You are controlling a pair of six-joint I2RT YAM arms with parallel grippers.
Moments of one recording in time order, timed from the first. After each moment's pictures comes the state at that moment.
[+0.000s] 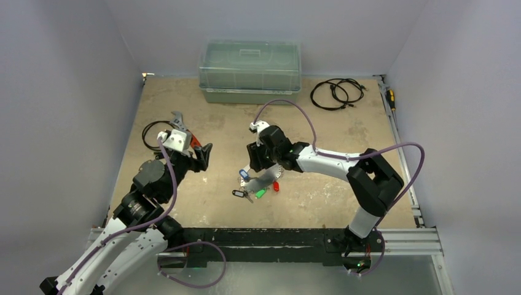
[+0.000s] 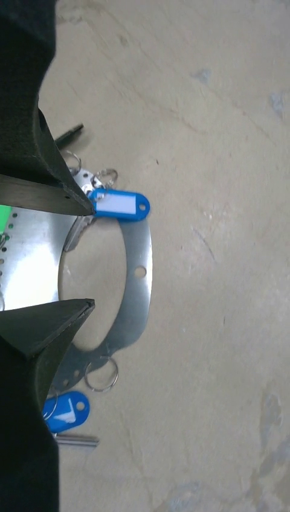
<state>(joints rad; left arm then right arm) -0.66 0.48 0.67 -0.23 -0.30 -0.04 0.83 1.71 1.04 -0.12 0.00 0.30</state>
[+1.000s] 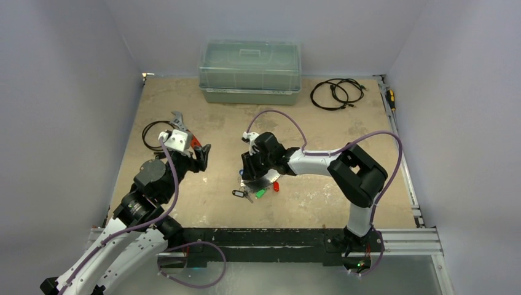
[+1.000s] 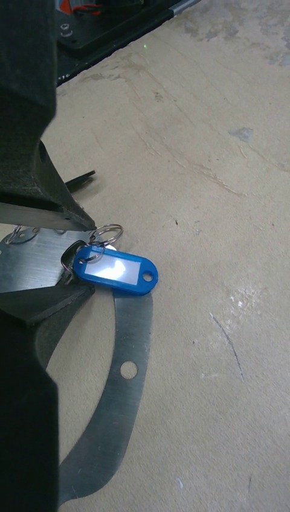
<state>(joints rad) -0.65 0.48 0.67 -0.26 -0.31 -0.02 0.85 1.85 1.02 0.04 -0.28 0.36</state>
